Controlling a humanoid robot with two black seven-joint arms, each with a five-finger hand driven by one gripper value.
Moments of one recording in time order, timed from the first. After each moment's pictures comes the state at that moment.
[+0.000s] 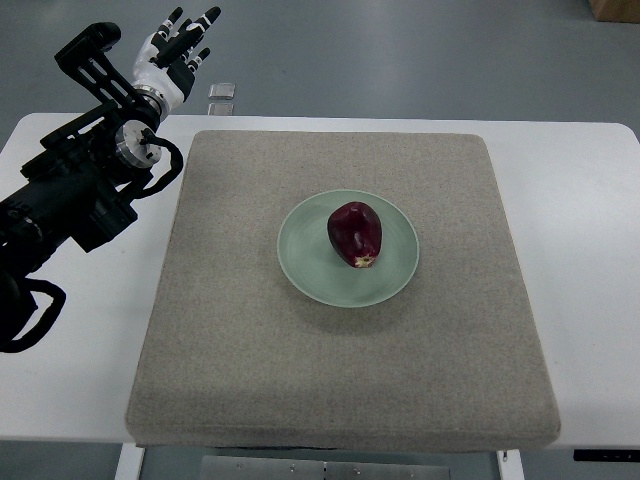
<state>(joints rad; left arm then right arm) -1.16 0.11 -0.26 -0.27 -0.53 -0.06 -0.29 -0.04 0.00 -0.08 0.10 0.11 0.13 0.36</state>
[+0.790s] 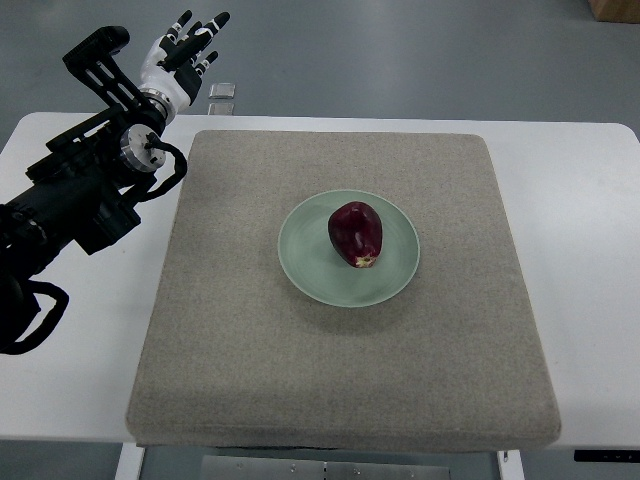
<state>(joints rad) -1.16 0.10 -0.25 -0.27 -0.51 -0.07 -0.29 -0.03 0.00 -0.09 0.22 0.11 0.18 0.36</state>
